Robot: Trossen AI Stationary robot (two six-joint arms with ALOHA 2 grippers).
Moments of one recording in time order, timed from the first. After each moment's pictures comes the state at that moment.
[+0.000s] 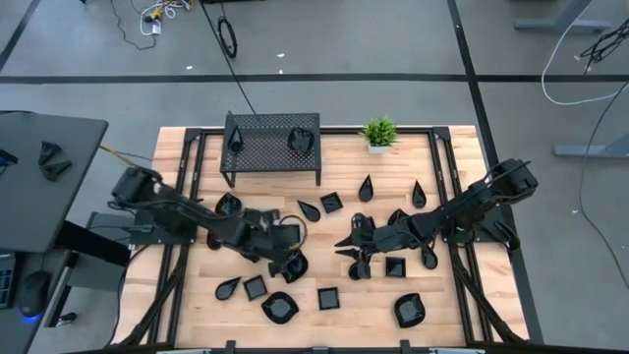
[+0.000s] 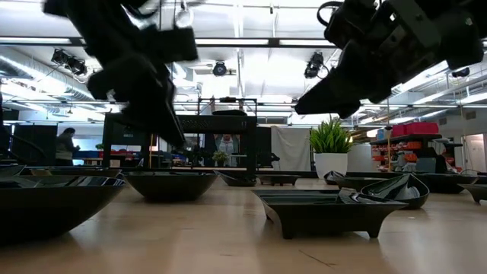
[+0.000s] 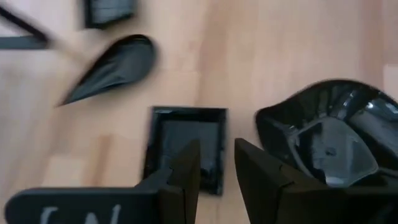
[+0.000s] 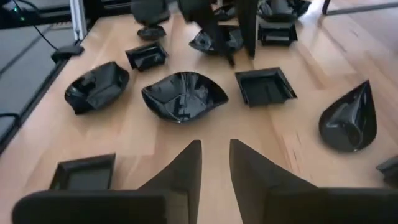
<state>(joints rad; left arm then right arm) -0.34 1.66 0.91 -0.29 -0.42 -0.31 0.35 1.57 0.58 0.52 0.25 0.25</state>
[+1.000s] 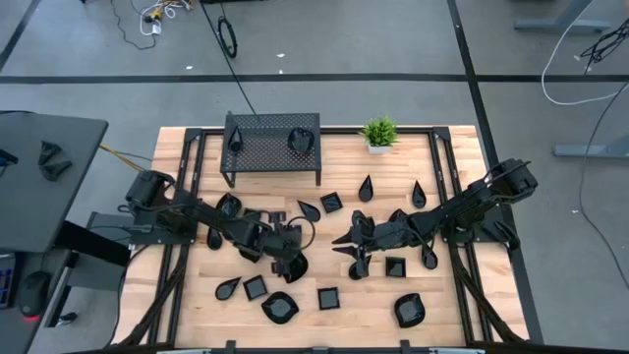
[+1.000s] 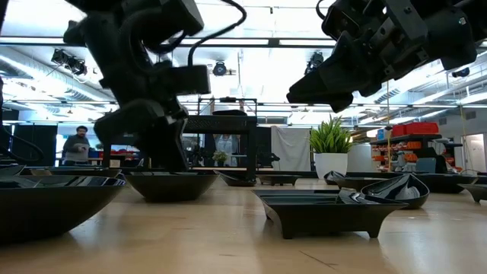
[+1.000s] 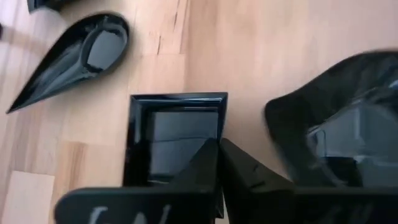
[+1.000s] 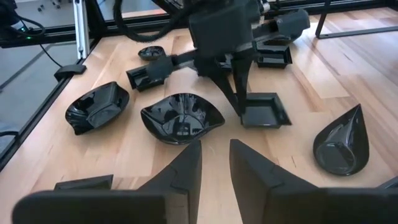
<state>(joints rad) -0.32 1.76 0.92 -0.25 -0.37 -0.25 0.34 1.57 0.58 0.58 0.25 0.22</state>
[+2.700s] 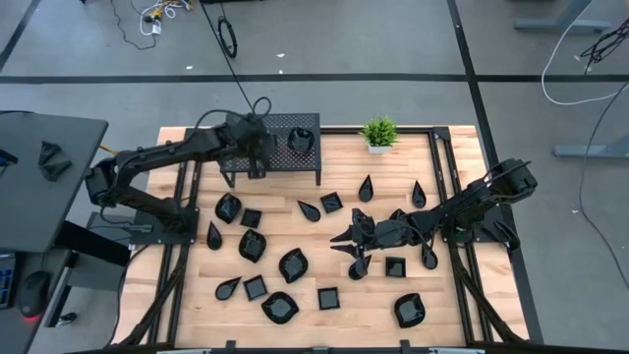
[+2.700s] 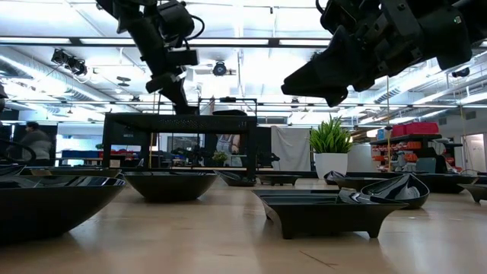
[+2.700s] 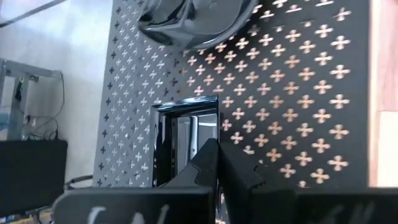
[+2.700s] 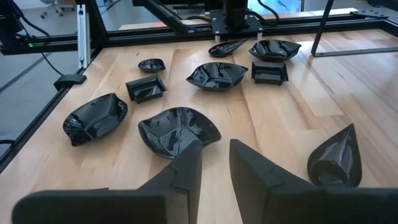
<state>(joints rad) 0.50 1.36 1.03 -0.52 -0.26 0.61 0.33 1.57 0.58 0.63 0.25 0.18</state>
